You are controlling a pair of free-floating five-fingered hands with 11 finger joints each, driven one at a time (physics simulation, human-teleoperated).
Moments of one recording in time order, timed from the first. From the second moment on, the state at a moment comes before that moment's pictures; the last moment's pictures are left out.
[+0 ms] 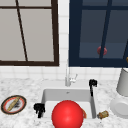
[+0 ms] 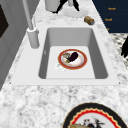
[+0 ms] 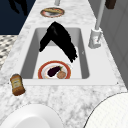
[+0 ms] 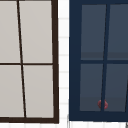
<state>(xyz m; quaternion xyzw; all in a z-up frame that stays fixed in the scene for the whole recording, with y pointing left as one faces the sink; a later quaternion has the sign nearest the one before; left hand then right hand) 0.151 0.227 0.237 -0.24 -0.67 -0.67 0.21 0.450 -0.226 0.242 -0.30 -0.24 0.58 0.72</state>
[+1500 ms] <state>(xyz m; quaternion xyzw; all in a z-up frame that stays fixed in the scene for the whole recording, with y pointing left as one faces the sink) 0.151 0.227 0.237 -0.24 -0.67 -0.67 0.21 0.349 -0.228 0.234 -0.31 -0.25 0.58 0.71</state>
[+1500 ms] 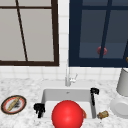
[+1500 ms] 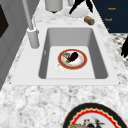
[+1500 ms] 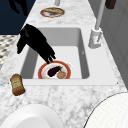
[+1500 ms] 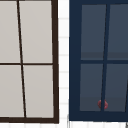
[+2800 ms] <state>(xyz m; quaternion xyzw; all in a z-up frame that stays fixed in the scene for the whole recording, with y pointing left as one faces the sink) 0.151 0.227 0.237 -0.24 -0.67 -0.67 0.21 0.160 -0.230 0.171 -0.28 -0.26 0.58 0.71</state>
